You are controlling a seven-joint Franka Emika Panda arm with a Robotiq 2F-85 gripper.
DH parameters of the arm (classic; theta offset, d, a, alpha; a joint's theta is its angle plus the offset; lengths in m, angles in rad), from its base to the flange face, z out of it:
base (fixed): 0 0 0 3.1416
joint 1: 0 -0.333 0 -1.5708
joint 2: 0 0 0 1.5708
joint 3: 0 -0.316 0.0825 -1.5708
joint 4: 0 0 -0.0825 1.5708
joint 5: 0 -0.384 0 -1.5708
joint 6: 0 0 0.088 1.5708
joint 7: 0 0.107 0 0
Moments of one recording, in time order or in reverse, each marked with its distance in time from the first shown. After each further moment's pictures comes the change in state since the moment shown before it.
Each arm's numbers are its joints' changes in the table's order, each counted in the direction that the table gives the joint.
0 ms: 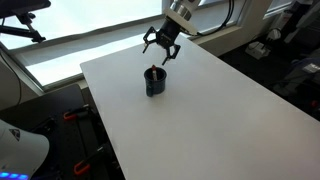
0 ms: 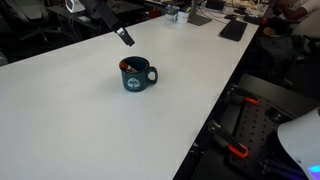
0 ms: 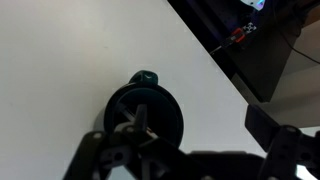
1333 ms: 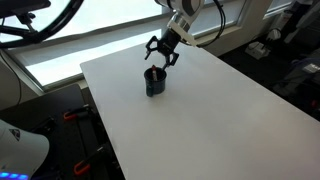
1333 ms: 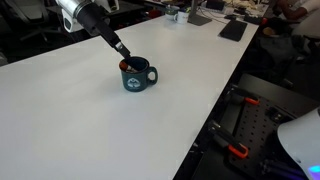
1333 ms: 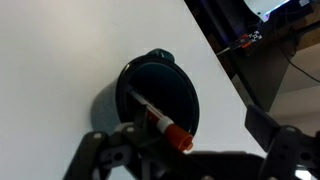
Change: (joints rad) arm -0.022 -0.193 -0.011 0.204 0.026 -0.083 -0.128
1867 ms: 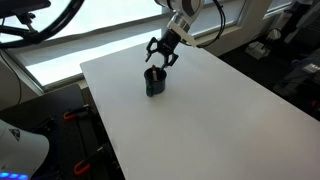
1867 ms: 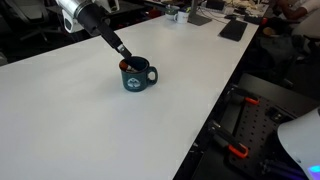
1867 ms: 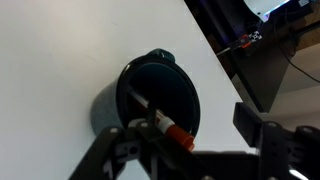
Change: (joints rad) arm 0.001 -0.003 0.000 0.000 0.000 0.000 0.000
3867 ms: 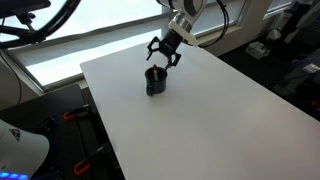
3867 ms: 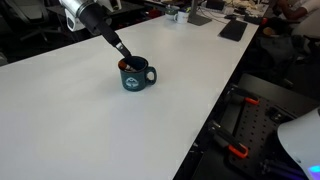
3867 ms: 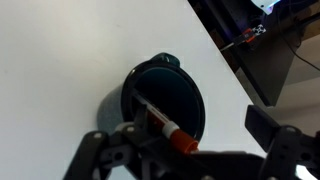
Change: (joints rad) arm 0.015 0.015 0.000 -0.015 -0.003 0.028 0.038
